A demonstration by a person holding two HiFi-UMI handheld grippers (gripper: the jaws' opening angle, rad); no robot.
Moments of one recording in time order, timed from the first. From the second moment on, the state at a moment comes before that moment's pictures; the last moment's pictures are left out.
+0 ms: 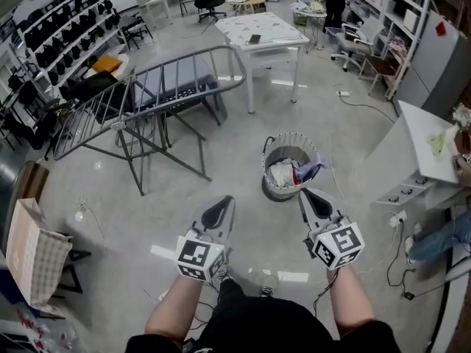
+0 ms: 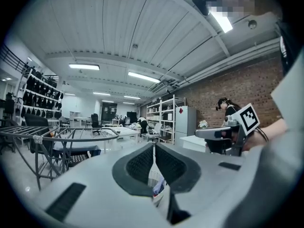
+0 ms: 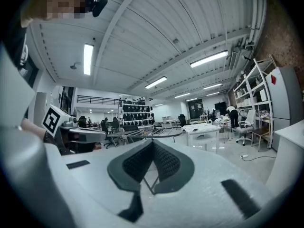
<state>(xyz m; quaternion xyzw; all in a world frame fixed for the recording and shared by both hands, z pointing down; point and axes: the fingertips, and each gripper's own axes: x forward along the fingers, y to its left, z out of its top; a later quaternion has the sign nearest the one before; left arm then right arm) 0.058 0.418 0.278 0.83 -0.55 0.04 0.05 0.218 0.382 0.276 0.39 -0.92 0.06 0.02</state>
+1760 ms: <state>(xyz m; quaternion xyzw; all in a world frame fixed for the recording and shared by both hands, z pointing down) -0.076 0.278 0.306 0.89 -0.44 0.05 0.06 0.103 0.250 0.283 0.49 -0.87 0.08 0.00</state>
